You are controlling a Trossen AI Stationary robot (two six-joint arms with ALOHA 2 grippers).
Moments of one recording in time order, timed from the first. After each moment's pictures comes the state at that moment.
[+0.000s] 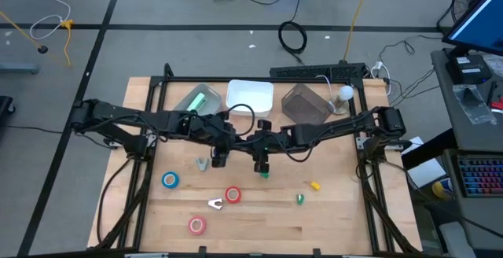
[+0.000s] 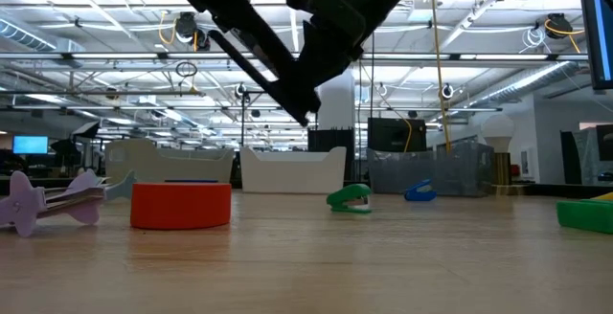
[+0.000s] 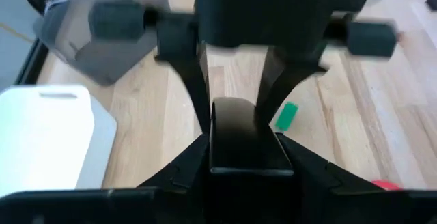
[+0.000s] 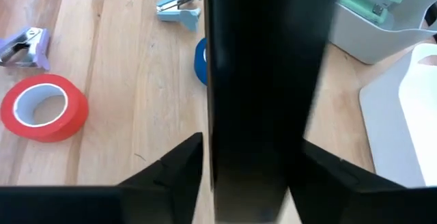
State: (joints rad) left arm -0.05 1.37 1.09 -0.44 -0.08 0.07; right arm 0.09 1.79 1.32 -0.34 0.21 0.02
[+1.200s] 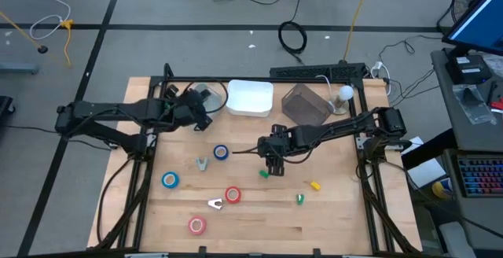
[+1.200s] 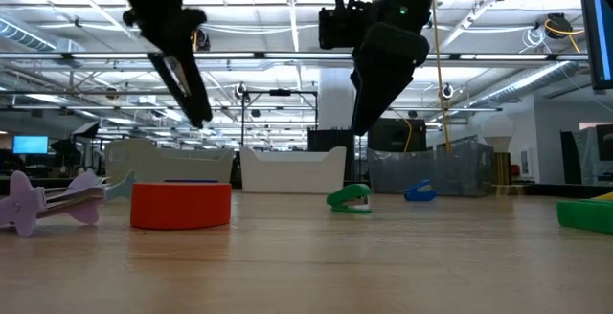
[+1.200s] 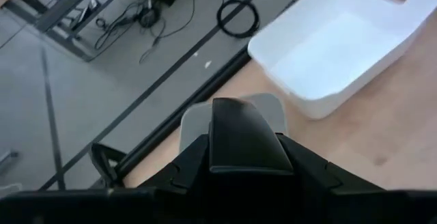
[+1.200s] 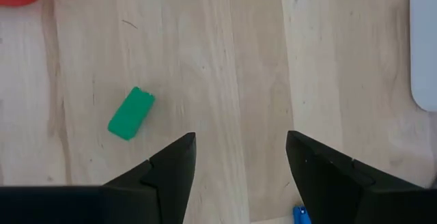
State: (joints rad) left arm 0.09 1.17 1.02 -0.89 -0.79 -0.44; right arm 0.10 1.79 1.32 -0.72 0.18 0.14
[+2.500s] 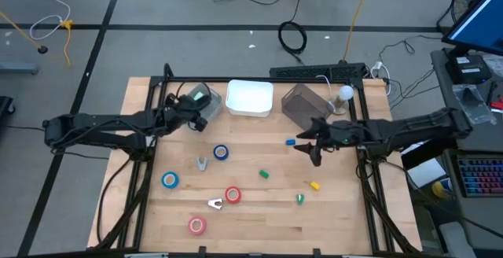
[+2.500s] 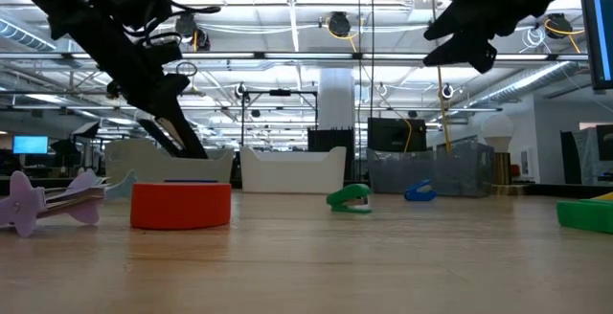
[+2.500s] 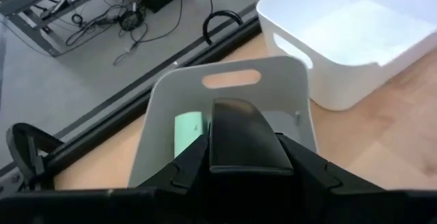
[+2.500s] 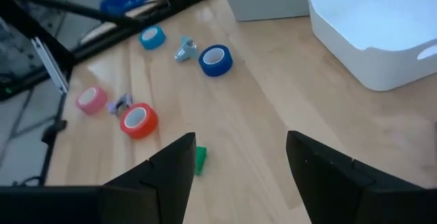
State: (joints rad) left arm 0.30 0.98 0.47 -0.20 -0.63 -0.24; right arm 0.10 0.88 0.60 -0.21 0.18 0.51
